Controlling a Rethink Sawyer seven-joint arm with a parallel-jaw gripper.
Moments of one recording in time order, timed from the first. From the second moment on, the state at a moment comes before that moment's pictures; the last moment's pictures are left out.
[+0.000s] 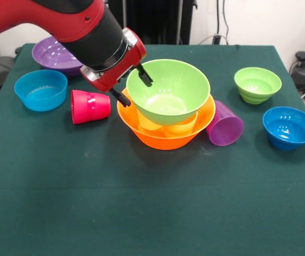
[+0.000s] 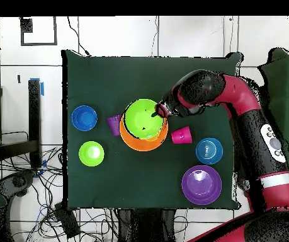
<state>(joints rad) -0.91 -0.31 0.94 1.31 -0.53 1.33 1.19</state>
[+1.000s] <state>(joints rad) -0.90 -0.40 0.94 1.32 -0.50 1.33 1.19</state>
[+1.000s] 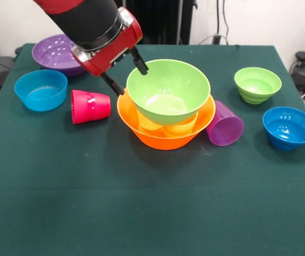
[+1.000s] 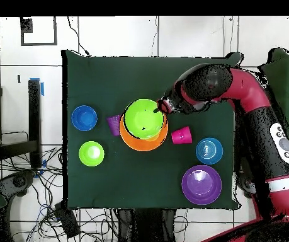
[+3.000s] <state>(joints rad) -0.72 -0.43 0.93 0.83 -0.57 1.65 1.18</state>
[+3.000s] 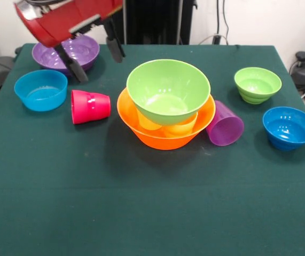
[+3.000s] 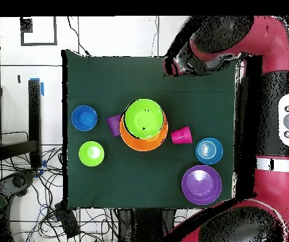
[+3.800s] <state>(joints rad) -0.77 -0.38 0.93 0.82 -0.57 1.67 1.18</state>
